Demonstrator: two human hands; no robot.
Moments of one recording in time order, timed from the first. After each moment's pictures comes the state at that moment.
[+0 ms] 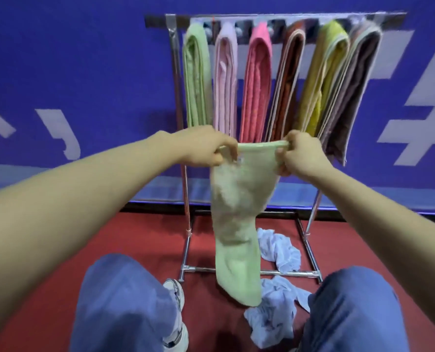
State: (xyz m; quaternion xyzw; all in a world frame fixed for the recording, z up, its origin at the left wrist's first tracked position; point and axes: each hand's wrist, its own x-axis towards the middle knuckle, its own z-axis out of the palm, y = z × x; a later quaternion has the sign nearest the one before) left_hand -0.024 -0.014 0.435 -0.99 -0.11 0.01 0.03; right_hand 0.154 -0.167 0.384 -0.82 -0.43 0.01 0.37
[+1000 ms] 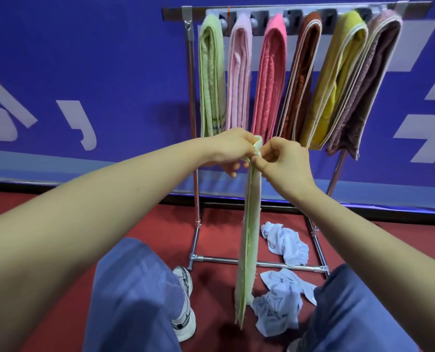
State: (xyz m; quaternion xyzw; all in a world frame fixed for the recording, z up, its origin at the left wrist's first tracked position) left_hand -0.009 -0.053 0.408 -0.86 -0.26 -0.04 -0.43; right_hand 0.087 -0.171 0.361 -0.73 -0.48 -0.01 0.49
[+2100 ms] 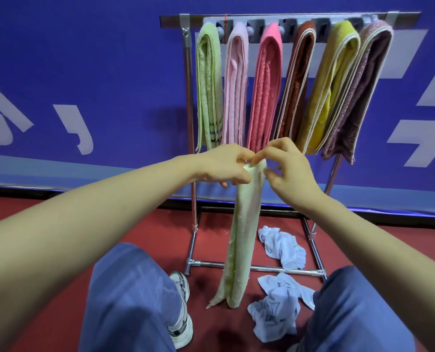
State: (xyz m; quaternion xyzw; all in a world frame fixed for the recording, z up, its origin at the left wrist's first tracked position) left_hand -0.030 -0.065 0.403 -0.92 -0.19 -0.03 -0.34; right_hand 0.110 -0.183 0.350 -0.69 -0.60 -0.07 0.40
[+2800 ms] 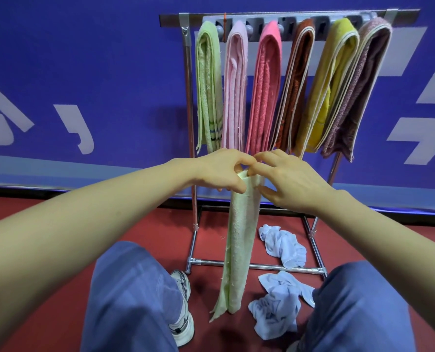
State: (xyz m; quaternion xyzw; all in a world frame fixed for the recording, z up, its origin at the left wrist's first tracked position) left_hand -0.042 -0.067 0.398 -0.95 -0.14 -0.03 -0.29; right_hand 0.119 -0.194 0.351 -0.63 -0.74 -0.20 0.12
